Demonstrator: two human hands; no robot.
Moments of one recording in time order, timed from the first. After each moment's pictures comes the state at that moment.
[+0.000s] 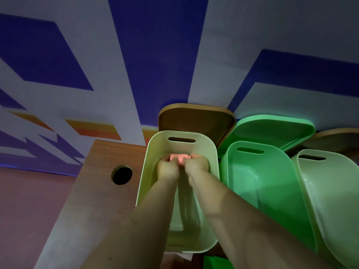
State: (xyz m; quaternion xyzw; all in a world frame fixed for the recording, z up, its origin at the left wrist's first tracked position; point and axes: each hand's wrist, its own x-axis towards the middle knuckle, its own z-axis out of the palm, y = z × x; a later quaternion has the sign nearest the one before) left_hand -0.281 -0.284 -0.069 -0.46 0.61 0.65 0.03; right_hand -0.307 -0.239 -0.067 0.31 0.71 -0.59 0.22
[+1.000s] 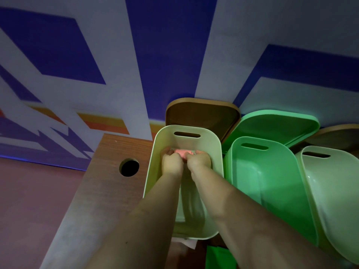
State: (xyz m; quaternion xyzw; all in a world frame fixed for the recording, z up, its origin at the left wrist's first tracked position) left_hand -0.275 -0.286 -0.060 -0.47 0.57 0.67 0.00; right_hand -0.303 -0.235 -0.069 0.27 0.77 -0.53 0.24
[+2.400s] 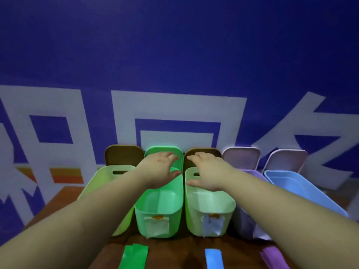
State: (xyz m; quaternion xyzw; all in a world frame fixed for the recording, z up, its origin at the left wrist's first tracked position) left_hand -0.129 -0.079 0.163 0.12 0.99 0.01 -0.09; right_hand -0.150 0.092 0.177 -0.29 0.96 0.03 -0.03
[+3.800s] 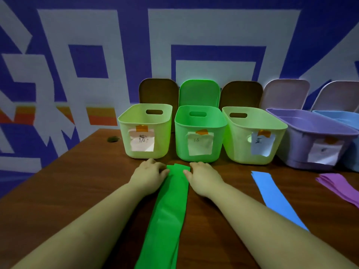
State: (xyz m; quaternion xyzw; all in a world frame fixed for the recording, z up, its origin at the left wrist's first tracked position) left_hand -0.033 -0.178 -0.138 -0.07 0.99 0.14 -0.06; right_hand -0.065 -0.007 -0.125 -0.21 0.97 -0.13 0.02
